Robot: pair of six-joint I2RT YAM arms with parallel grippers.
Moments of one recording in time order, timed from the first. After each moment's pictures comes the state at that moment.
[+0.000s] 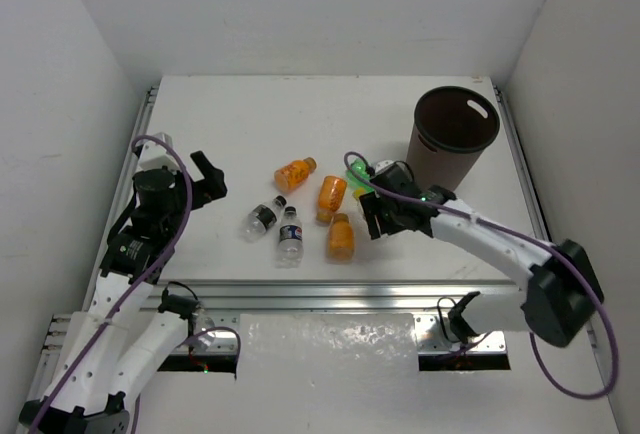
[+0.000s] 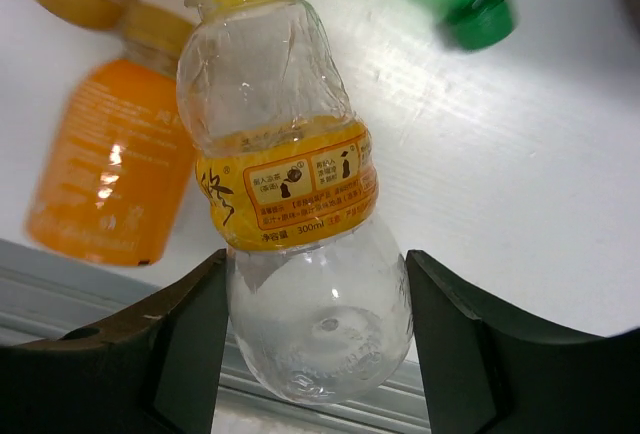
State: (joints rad) left arm -0.20 0.65 0.82 -0.54 -0.26 -0.44; right arm 0.67 1.34 0.84 -0.58 0.18 0.29
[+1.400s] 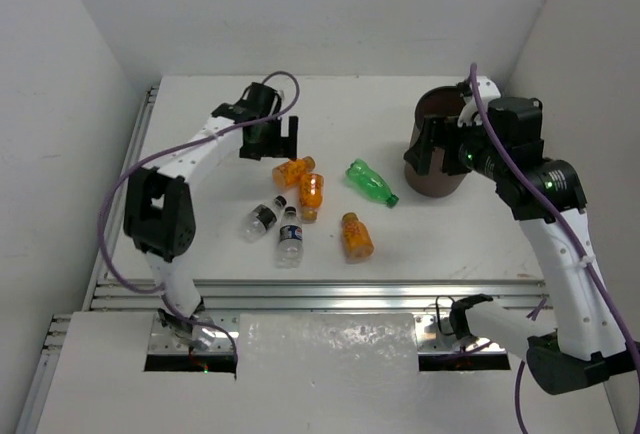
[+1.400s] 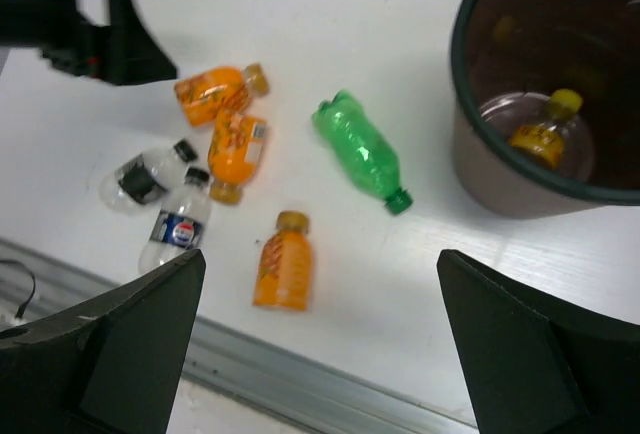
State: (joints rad) left arm -0.32 1.78 1.55 -0.72 0.02 -0.32; right arm 0.25 1.10 1.47 -0.90 -0.11 0.18
